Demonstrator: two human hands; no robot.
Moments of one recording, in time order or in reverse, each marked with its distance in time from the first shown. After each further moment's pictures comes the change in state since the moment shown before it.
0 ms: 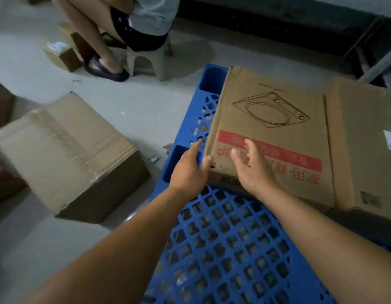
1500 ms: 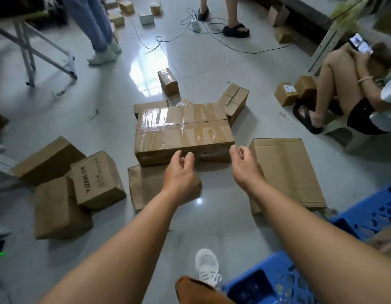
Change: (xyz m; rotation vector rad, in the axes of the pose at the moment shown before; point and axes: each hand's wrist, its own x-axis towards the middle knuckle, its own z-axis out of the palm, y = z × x) left_hand -0.421 -0.093 -0.505 -0.525 0.878 -0.611; right_hand -0.353 -0.512 0.207 0.015 -0.657 -0.352
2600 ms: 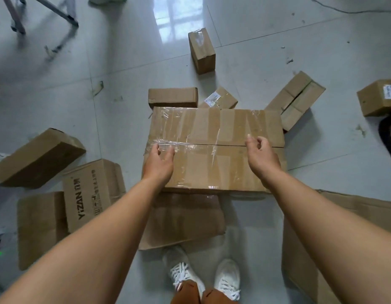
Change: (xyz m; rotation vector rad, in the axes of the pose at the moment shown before) left_hand 0.395 -0.044 -0.067 0.176 0.187 -0.372; right_hand 0.379 -0.074 0.159 -0.158 -0.130 0.205
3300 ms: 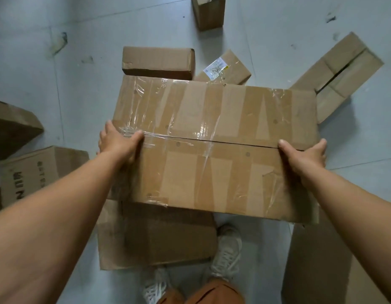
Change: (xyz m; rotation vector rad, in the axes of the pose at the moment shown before) left_hand 0.193 -0.068 0.051 0.263 0.161 -0.196; right_hand 0.205 0.113 0.005 -0.140 0.171 0.278
